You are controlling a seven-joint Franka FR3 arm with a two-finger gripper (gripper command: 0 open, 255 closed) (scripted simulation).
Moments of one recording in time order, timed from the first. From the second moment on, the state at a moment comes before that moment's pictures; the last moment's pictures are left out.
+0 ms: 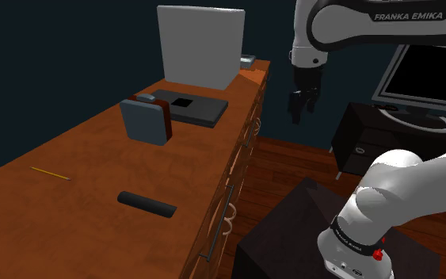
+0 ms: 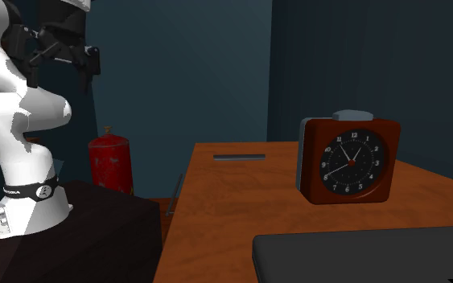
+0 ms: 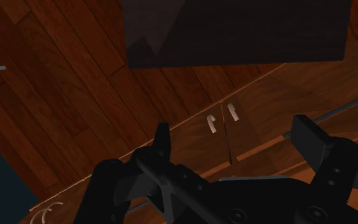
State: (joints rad) arm -0.01 -0.78 0.01 -2.43 -0.09 1.50 -0.02
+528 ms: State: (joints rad) arm 0.05 -0.66 0.08 -2.44 -0.01 1.64 0.03
